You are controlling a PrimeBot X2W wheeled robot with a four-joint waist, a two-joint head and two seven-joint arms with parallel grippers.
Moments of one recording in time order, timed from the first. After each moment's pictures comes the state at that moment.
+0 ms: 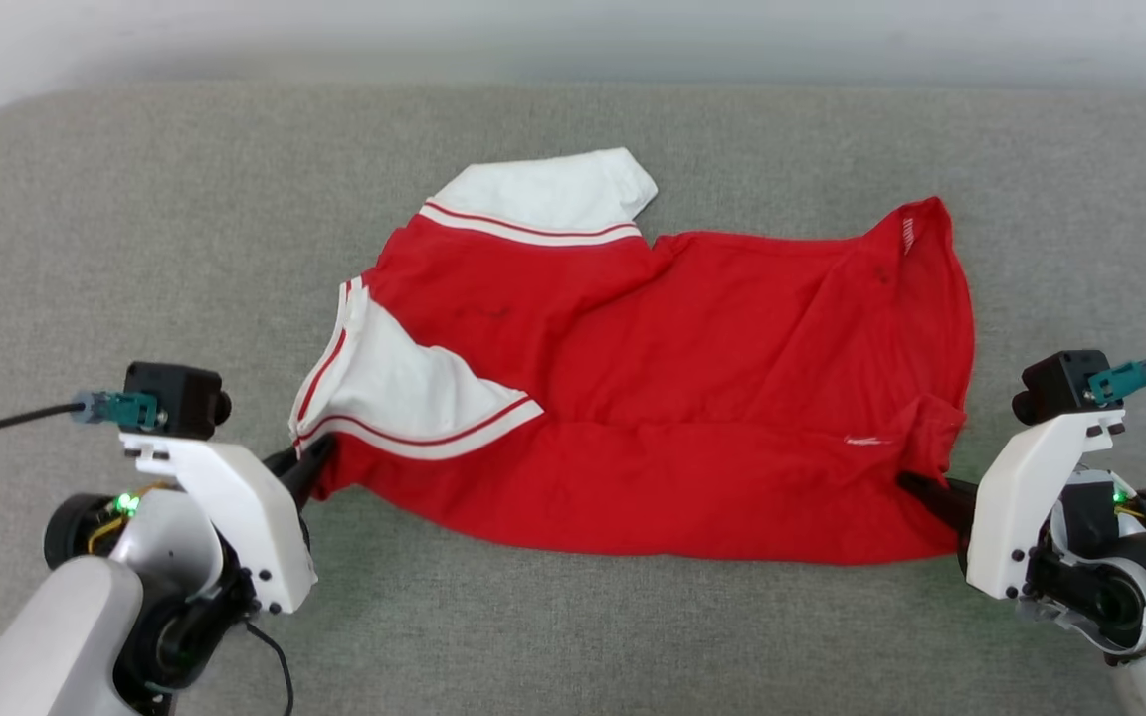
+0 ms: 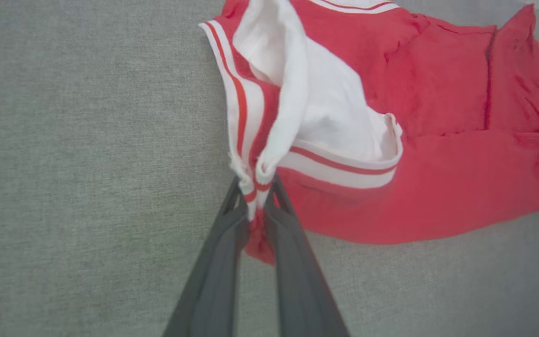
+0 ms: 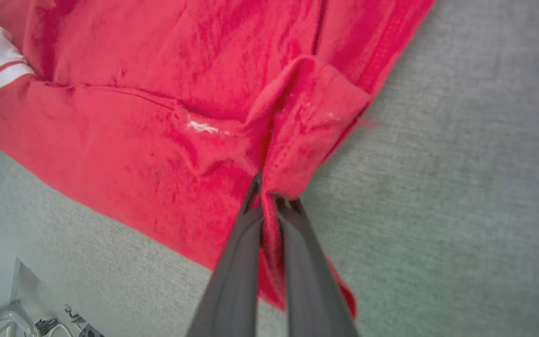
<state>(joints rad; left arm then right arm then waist) -0.31 0.58 -0.39 0.04 -0.84 0.05 0.45 -0.32 -0.33 0.17 0.22 0.68 0.13 0.74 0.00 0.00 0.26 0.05</state>
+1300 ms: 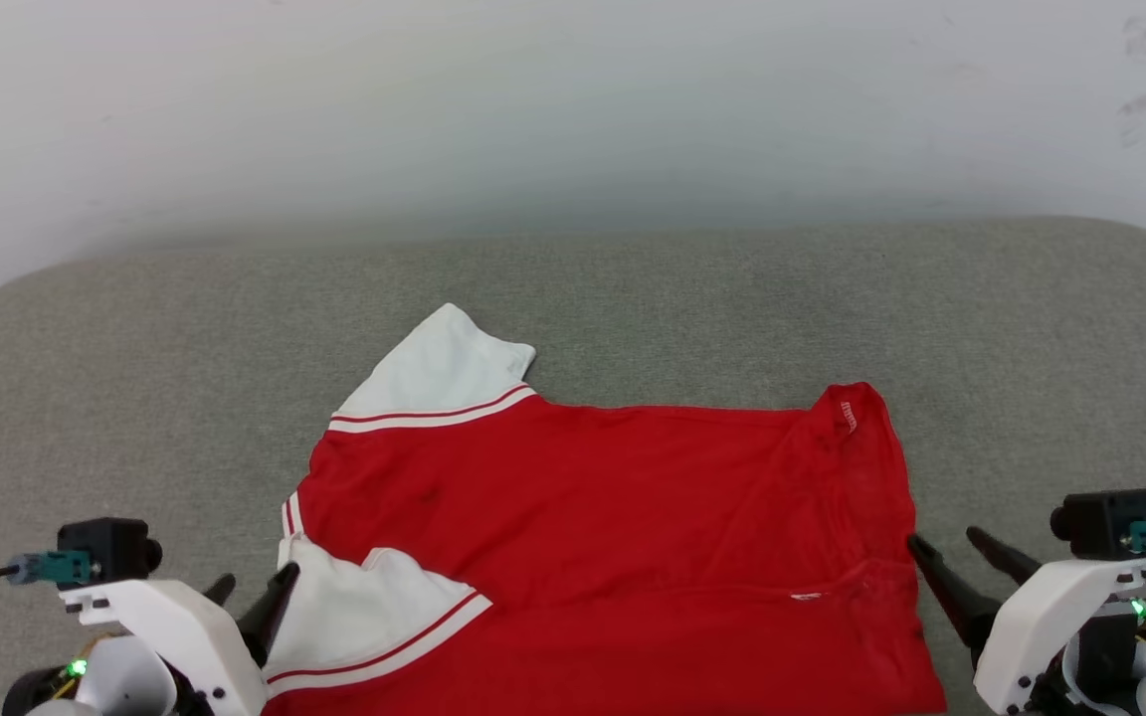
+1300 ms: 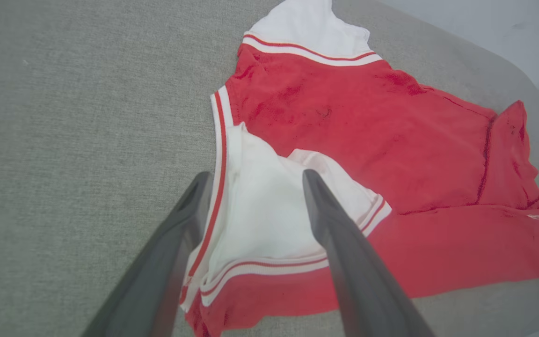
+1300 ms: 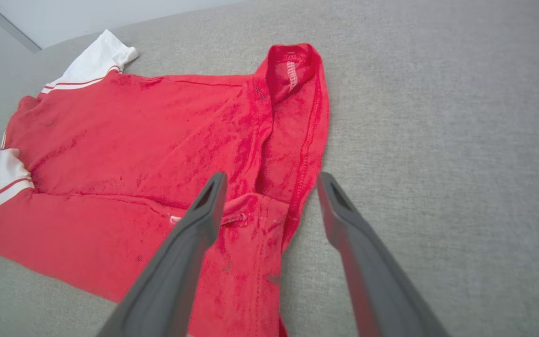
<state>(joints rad) -0.03 0.58 -0.29 0.06 -0.95 0.13 0.35 -0.10 -0.36 0.21 0.23 0.61 0.13 0.30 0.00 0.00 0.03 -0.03</state>
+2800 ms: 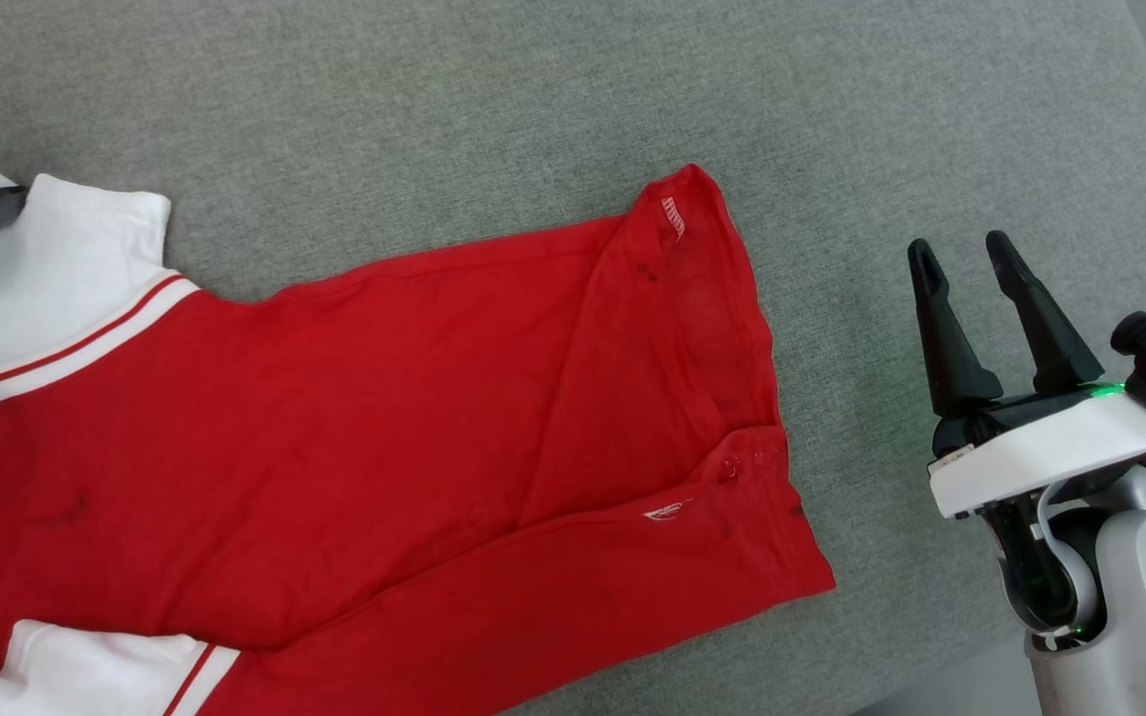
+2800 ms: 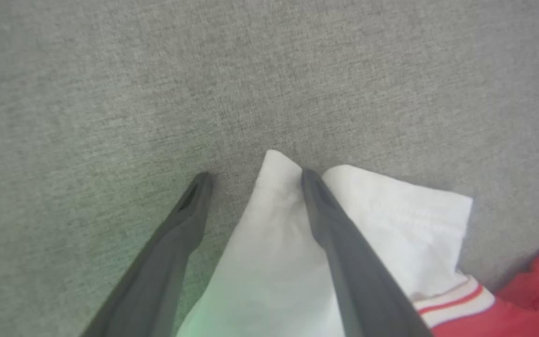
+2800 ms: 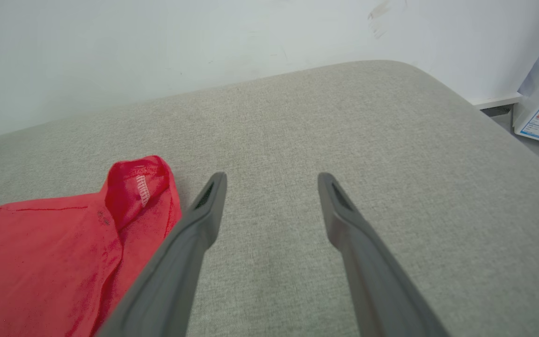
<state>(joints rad) -0.91 0.82 -0.37 0.35 -0.90 0.09 1.01 -0.31 -0.12 0.07 0.02 0.38 0.13 -0.01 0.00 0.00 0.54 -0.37</state>
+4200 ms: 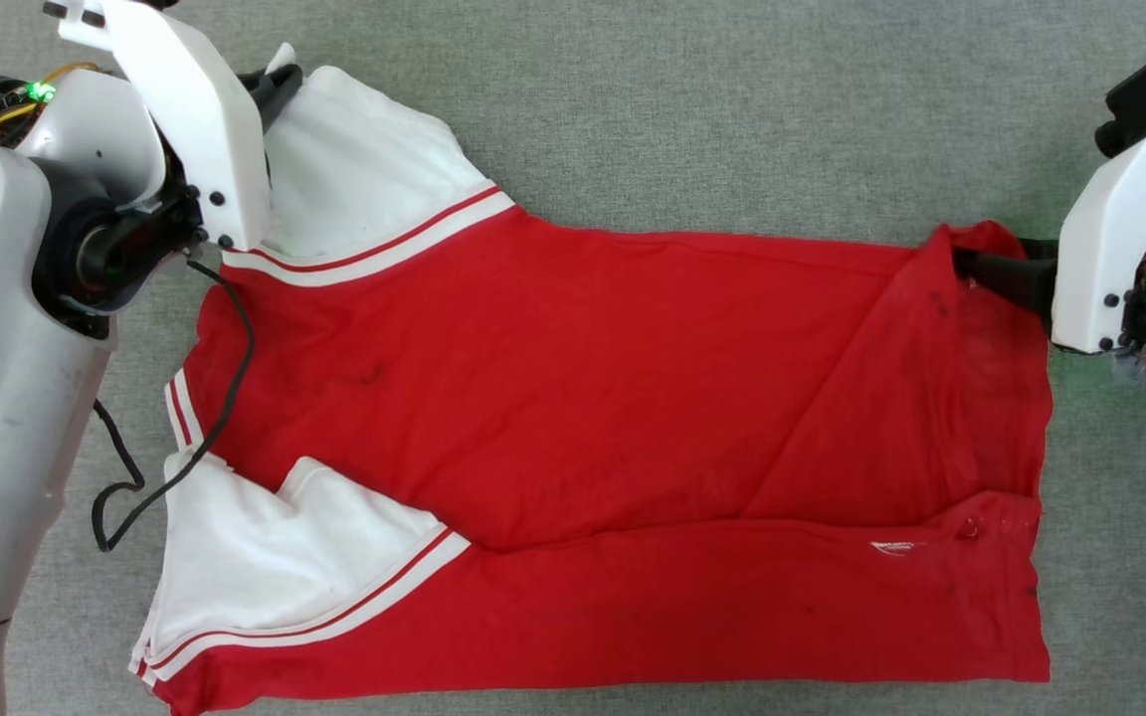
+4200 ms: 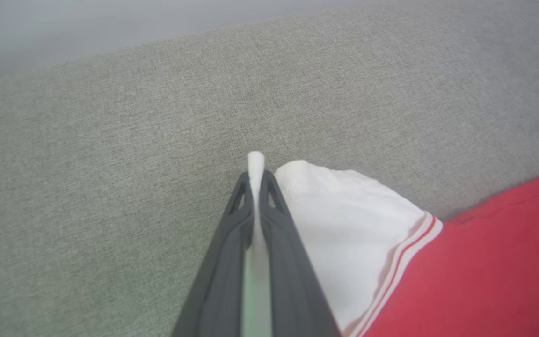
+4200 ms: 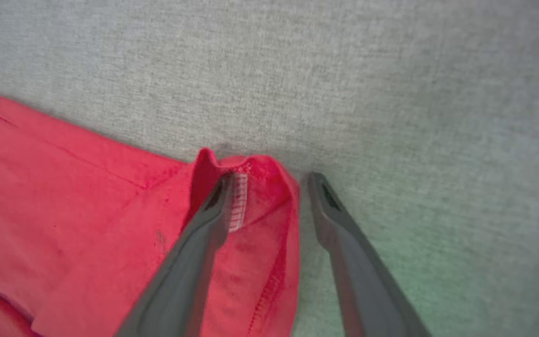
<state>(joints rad) -0.99 0.55 -0.49 0.32 -0.81 -0.06 0.65 -0.75 -0.40 0.20 0.36 0.71 0.13 0.95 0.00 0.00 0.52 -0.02</state>
